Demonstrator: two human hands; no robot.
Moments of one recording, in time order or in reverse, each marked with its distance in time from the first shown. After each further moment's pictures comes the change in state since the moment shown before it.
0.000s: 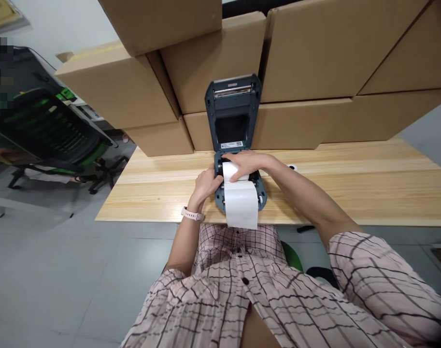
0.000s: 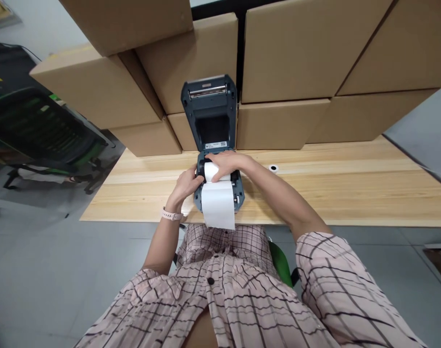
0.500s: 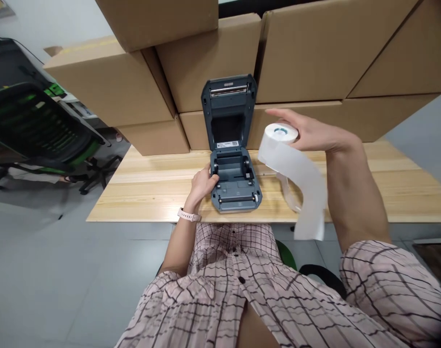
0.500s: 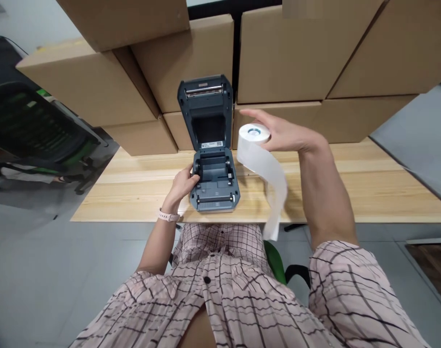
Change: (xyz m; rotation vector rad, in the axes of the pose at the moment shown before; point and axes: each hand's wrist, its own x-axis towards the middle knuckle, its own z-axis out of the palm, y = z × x) left_hand -0.001 -0.003 0.007 -0.118 0.041 -0.017; right_hand -0.124 0.068 -0.066 0.480 0.478 -0.007
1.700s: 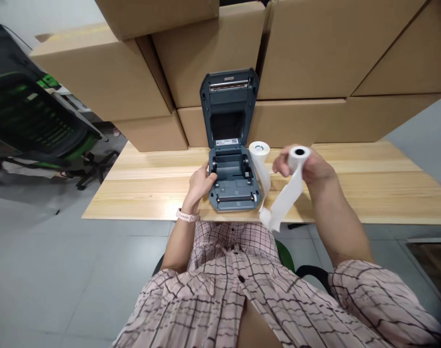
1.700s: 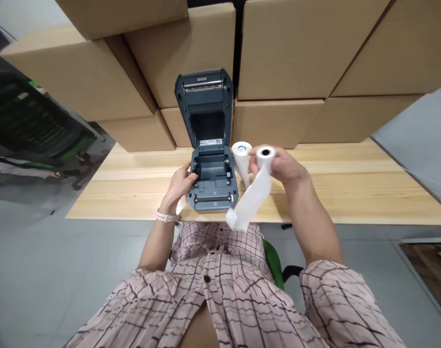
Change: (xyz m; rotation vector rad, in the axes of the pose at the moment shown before) left_hand 0.000 -0.006 0.008 -0.135 0.035 -0.027; right_hand -0.050 0.049 0.073 0.737 0.016 0.045
